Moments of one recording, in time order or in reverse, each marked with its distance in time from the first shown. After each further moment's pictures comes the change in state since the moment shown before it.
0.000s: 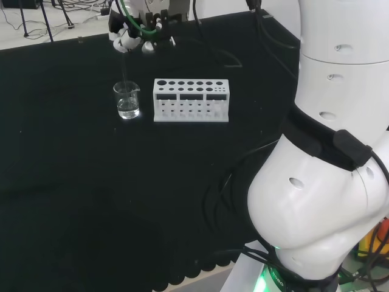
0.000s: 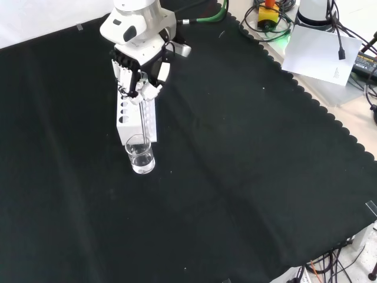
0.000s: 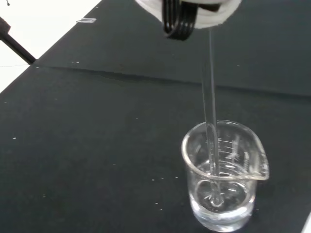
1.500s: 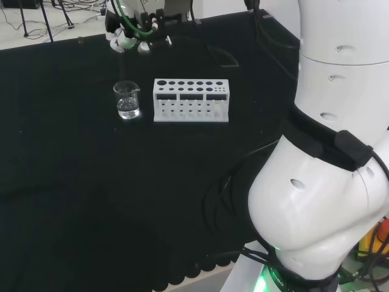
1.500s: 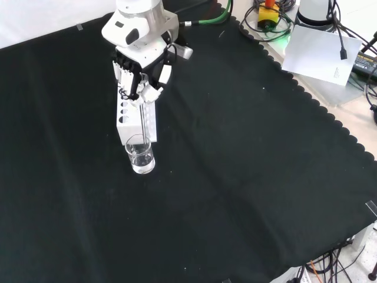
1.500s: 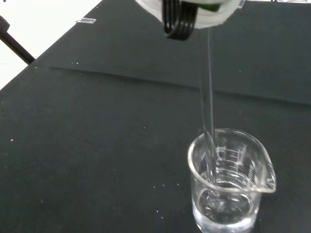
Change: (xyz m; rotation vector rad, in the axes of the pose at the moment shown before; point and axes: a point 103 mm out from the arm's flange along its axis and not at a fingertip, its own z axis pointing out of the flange) arm 0.010 0.009 -0.003 -0.001 -0.032 0.002
